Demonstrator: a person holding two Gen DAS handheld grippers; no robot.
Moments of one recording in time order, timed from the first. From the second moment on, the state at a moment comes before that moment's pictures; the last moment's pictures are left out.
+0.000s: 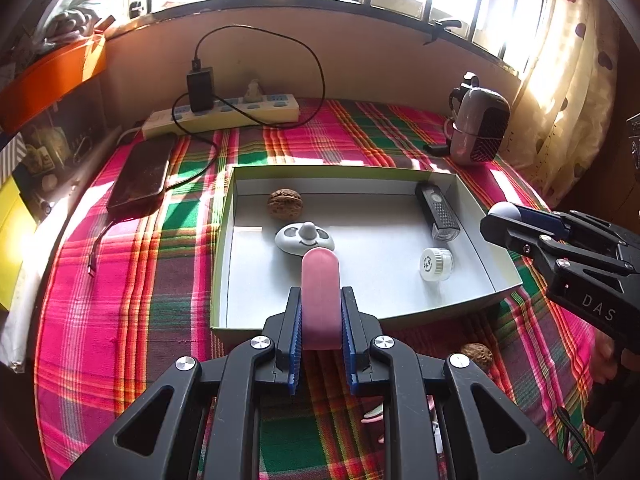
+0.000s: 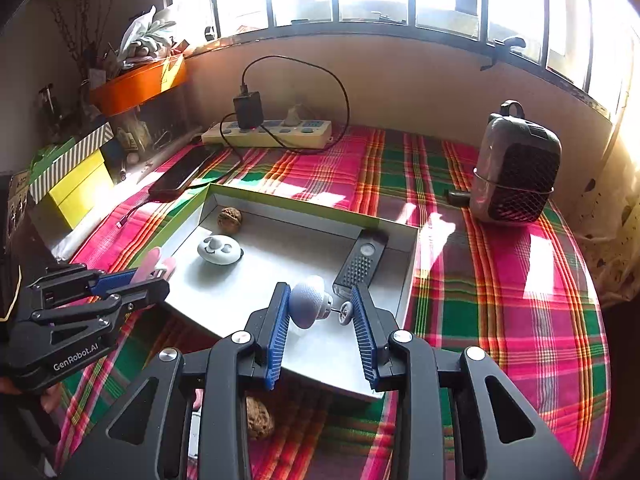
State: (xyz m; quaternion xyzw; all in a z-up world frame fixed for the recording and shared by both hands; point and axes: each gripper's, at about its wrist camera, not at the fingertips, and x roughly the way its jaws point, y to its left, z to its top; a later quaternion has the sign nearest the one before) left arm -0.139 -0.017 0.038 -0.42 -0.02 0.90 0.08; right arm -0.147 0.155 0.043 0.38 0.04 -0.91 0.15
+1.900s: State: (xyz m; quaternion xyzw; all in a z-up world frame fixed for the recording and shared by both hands) left arm -0.182 -0.021 0.008 -0.45 -0.02 0.89 0.05; right arm -0.255 0.114 -0.012 0.46 0.10 -0.87 0.13
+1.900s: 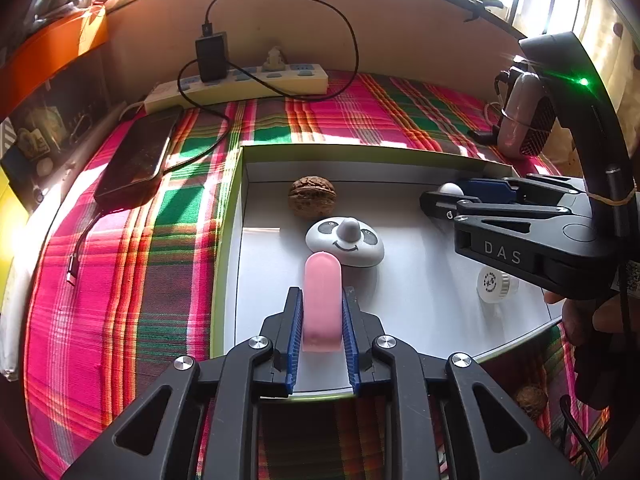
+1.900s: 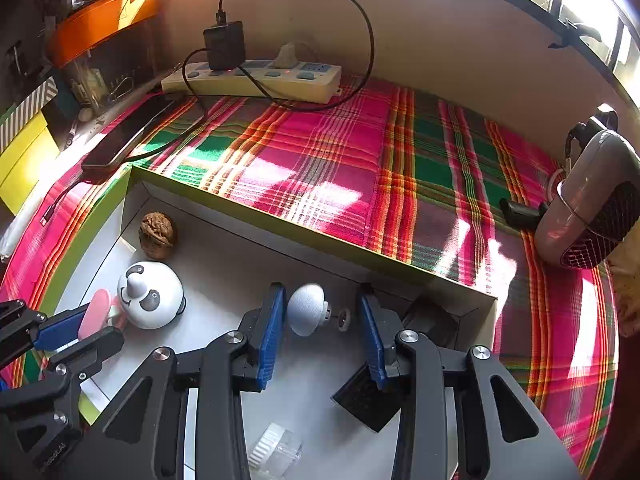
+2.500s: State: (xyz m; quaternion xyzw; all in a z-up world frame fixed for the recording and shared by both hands) left arm -0.170 -0.025 0.021 -0.44 -0.03 0.90 0.05; right arm -0.236 0.116 0.013 0.44 0.09 -0.89 0.13
